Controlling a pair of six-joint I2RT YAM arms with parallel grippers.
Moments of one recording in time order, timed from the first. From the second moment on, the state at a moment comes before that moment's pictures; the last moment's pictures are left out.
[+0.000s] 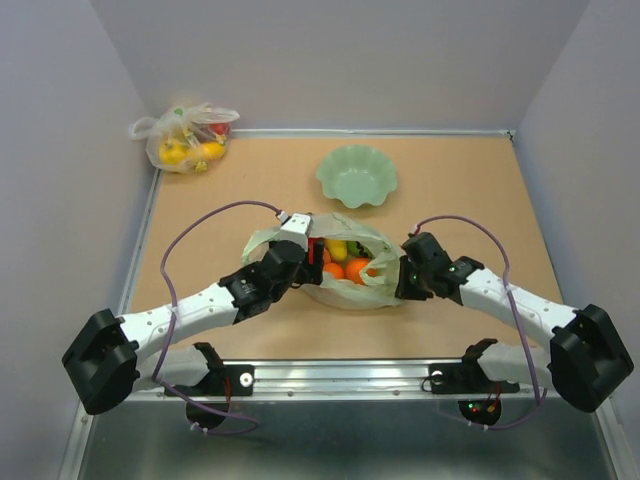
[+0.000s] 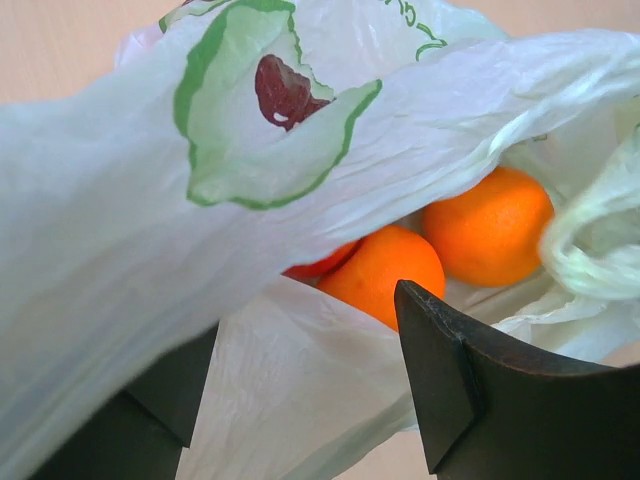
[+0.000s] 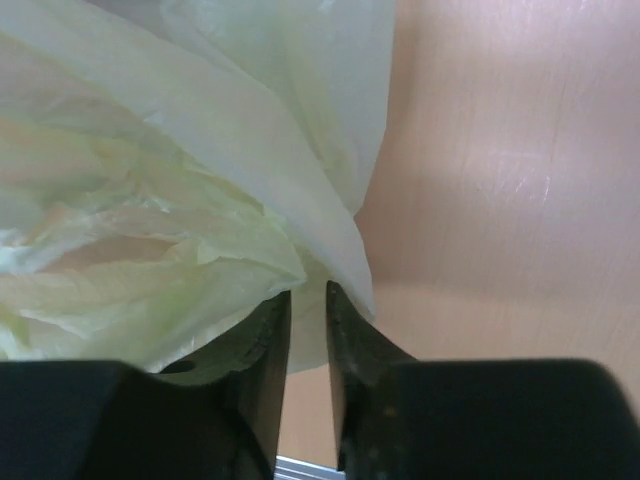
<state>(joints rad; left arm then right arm) -0.91 1.12 0.62 -0.03 -0.40 -0.43 0.61 1.18 0.63 -0.50 0.08 0.65</state>
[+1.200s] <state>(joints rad) -0.91 1.10 0.59 0.01 -0.37 -0.41 0.68 1.51 1.15 -0.59 -0.15 0.19</state>
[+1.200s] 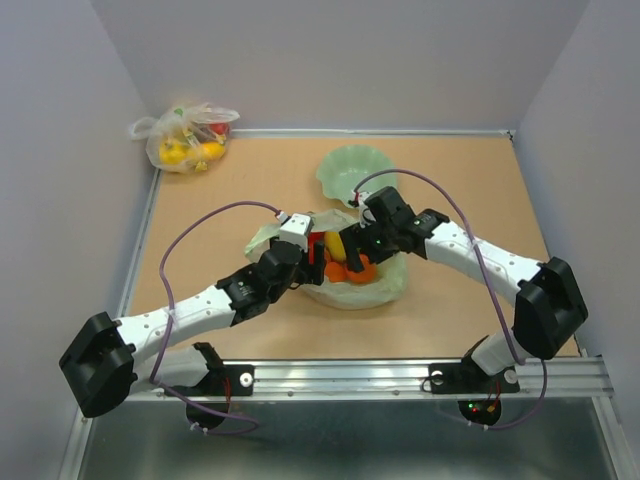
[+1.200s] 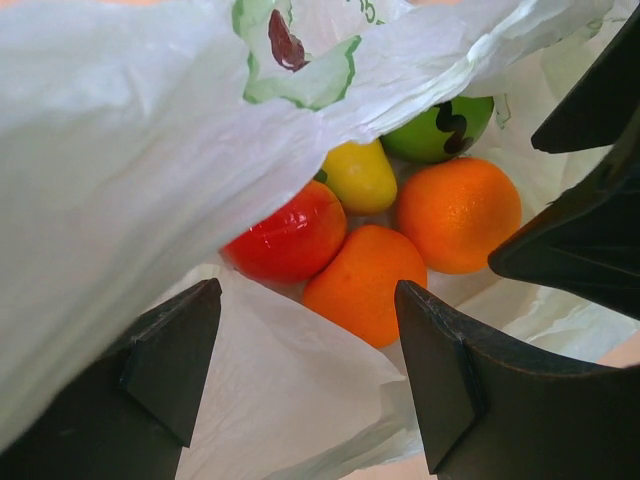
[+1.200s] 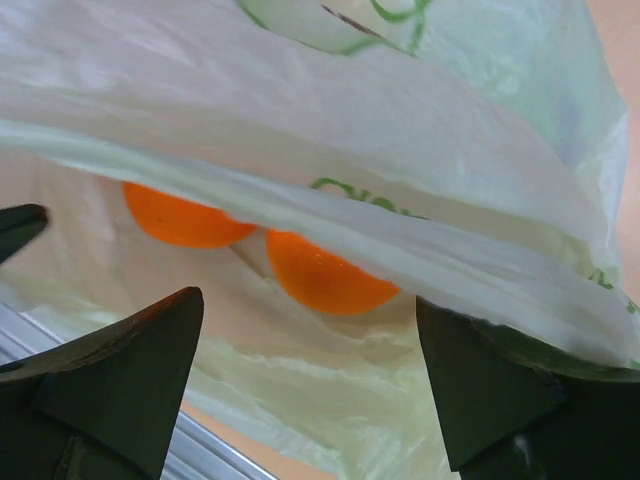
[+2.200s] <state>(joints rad) -0.66 1.11 0.59 -0.25 -0.48 -0.60 0.80 1.84 1.16 -0.16 -0.24 0.21</state>
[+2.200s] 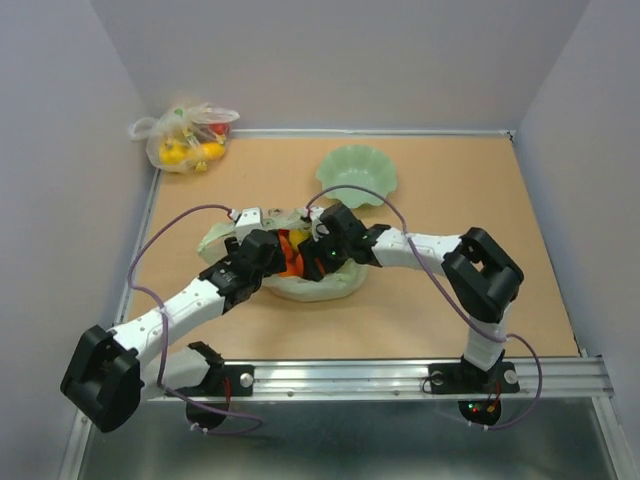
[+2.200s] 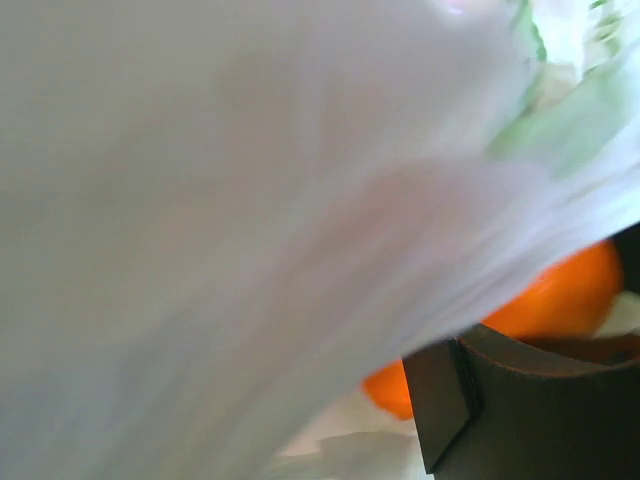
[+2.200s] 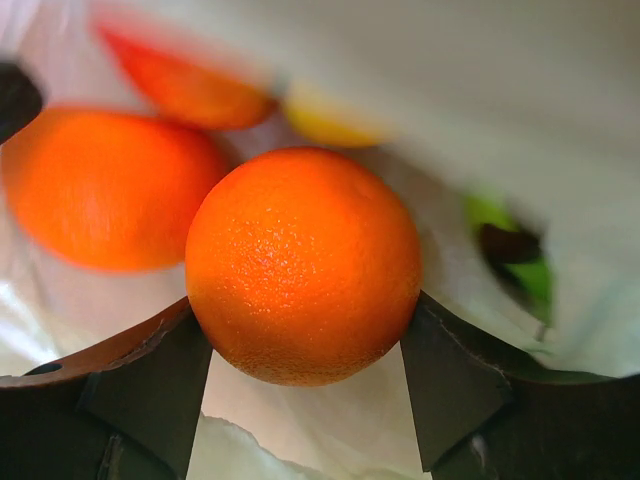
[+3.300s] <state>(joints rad) -0.61 0.88 0.58 -0.24 -0.53 -0.51 0.76 1.61 1.43 -0.16 -0.15 0.05</state>
